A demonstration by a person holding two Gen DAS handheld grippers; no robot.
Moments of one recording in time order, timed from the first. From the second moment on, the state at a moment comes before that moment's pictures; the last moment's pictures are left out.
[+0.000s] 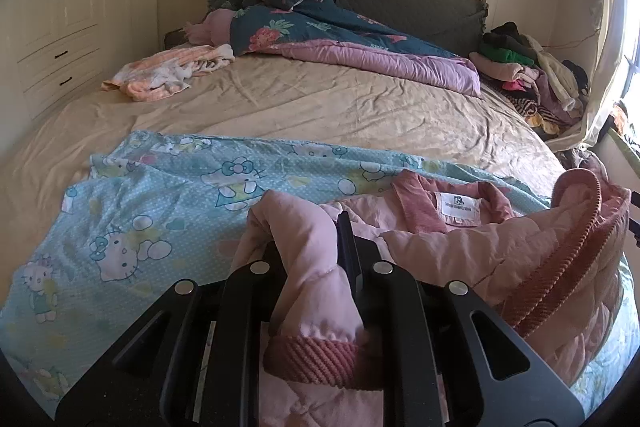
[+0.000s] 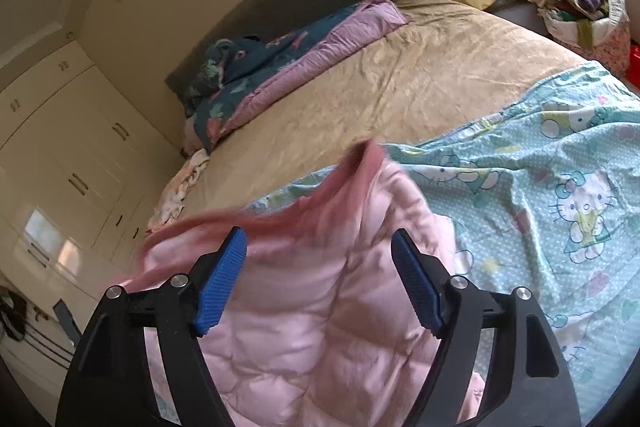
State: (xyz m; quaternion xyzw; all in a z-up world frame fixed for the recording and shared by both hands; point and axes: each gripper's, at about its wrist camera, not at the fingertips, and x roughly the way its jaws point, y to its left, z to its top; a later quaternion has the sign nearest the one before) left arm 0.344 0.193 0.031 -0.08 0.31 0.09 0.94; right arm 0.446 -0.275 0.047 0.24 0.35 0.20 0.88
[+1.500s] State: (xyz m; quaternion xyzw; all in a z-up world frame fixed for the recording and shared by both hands) left arm 0.328 0.205 -0.047 -0.10 0.39 0.07 0.91; right arm 0.390 -0.264 -0.043 0.01 0.41 0.09 0.91
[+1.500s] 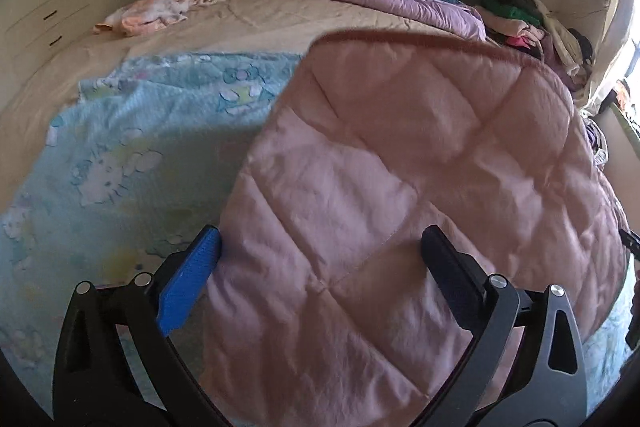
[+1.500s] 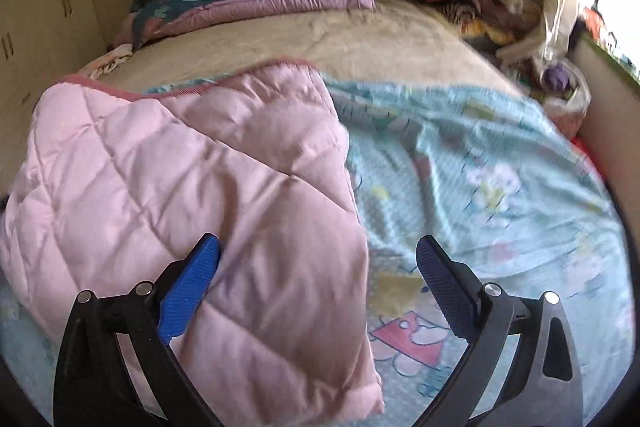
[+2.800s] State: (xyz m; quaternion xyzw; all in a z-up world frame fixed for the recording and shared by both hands) left arm 0.367 0.181 -0.020 -0.04 0.38 0.12 0.92; right arm 0.409 -0.282 -0.021 0.18 0.38 0.08 0.90
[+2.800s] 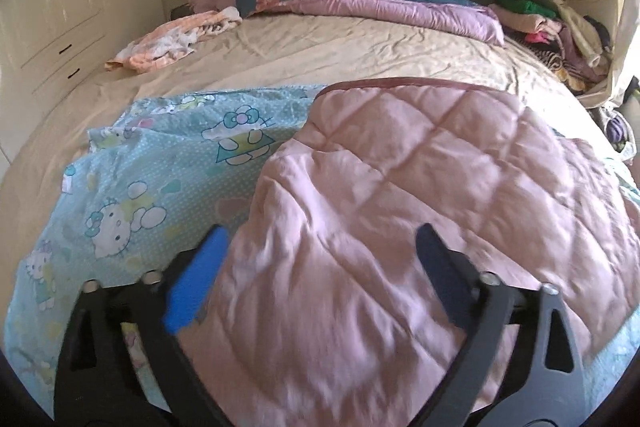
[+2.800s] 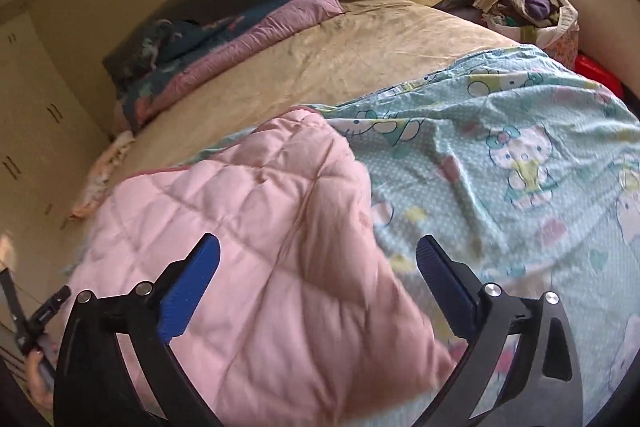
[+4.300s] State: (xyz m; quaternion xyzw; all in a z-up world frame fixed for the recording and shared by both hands) left arm 0.306 0.215 -0.100 -0.41 0.40 0.05 0.82; right arm 0.355 -0.282 -0.090 0.34 0.44 0.07 0.83
